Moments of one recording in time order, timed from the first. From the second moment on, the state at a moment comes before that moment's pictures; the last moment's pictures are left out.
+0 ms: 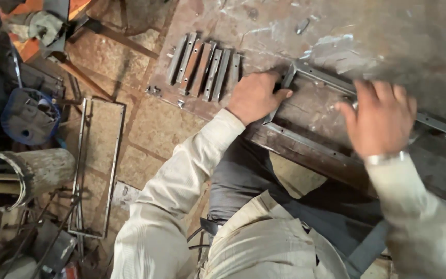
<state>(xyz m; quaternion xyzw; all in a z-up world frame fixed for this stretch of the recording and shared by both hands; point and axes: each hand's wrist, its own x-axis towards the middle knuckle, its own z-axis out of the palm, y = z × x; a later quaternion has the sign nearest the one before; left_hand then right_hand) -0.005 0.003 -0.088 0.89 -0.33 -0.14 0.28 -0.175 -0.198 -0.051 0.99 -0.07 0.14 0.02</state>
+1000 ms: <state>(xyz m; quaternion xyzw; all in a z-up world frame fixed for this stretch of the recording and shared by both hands) 0.000 0.003 -0.097 0.87 -0.39 -0.10 0.28 -0.233 -0.134 -0.075 0.99 -0.06 0.15 -0.06</state>
